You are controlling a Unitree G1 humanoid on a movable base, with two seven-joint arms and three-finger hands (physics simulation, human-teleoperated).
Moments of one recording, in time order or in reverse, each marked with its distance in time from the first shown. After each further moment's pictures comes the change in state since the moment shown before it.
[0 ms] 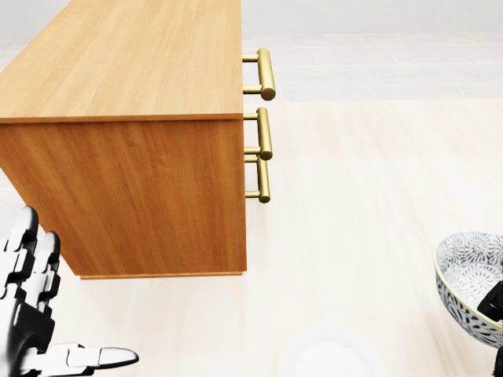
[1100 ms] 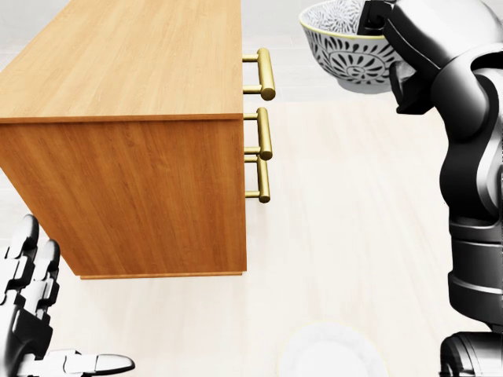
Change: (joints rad) left arm 0.010 0.002 0.023 0.026 -0.004 0.000 -0.031; right arm -1.206 -0.348 0.293 0.599 0.060 0.000 0.369
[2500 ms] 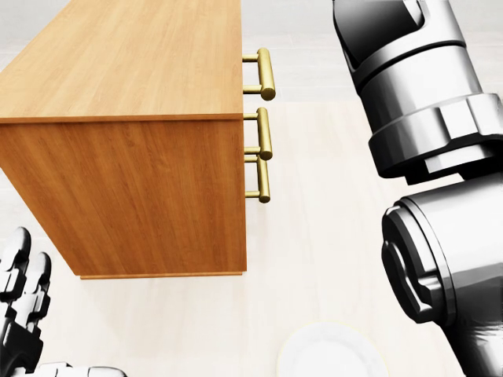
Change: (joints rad) left arm 0.038 -0.011 0.037 -0.008 0.015 0.000 -0.029; right arm -0.714 0.138 0.121 0.898 0.541 0.000 -0.457
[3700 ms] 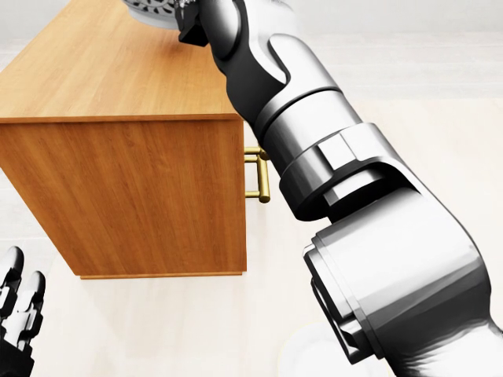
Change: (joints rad) left arm 0.020 0.001 0.073 0.058 -0.054 0.000 -0.088; right arm -0.037 0.220 0.102 0.239 -0.126 0.000 -0.237
